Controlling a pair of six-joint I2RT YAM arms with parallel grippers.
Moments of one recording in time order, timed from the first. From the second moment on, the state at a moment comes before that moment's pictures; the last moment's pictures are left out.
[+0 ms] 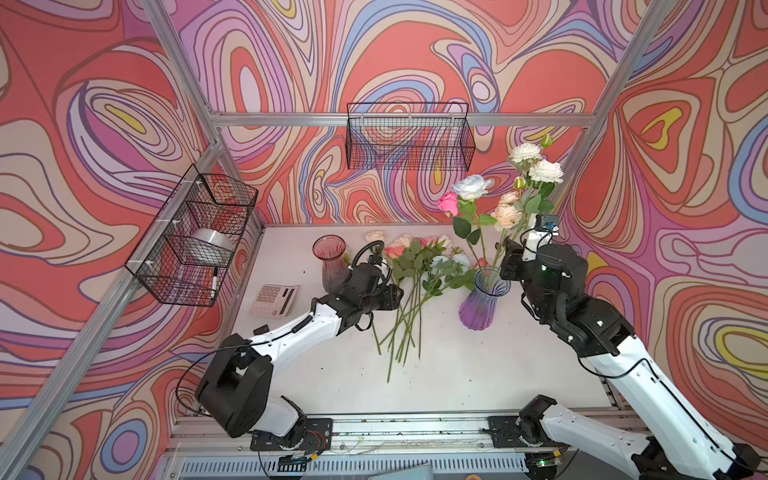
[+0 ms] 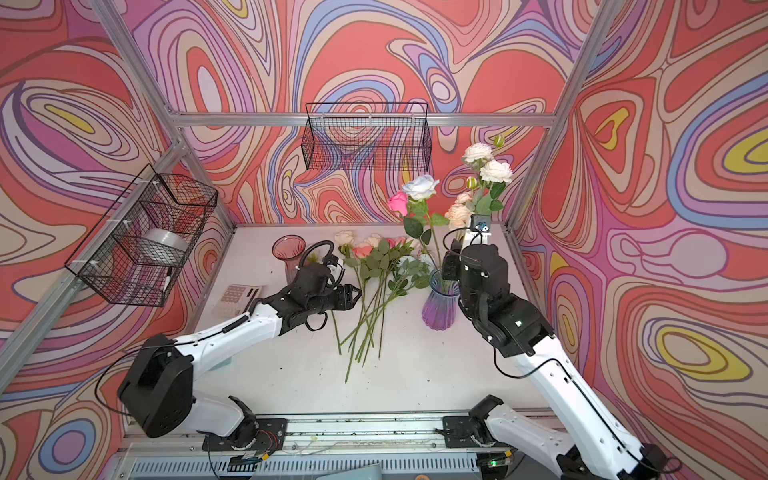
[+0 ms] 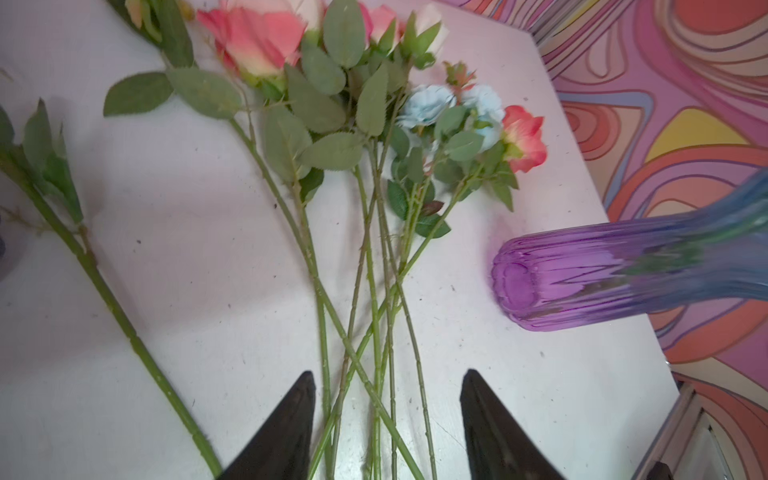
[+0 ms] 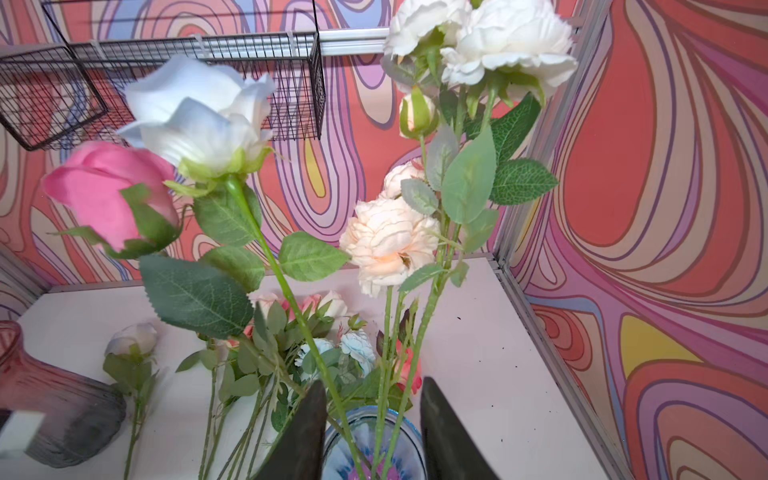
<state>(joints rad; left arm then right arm) -0.62 1.52 0.98 -0.17 0.09 -0.58 0.54 0.96 1.26 -0.57 0.57 0.22</state>
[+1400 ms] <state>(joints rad) -0.61 1.87 1.32 -0.51 -0.12 -0.58 0.54 0.75 1.16 -0.66 0.38 0.31</state>
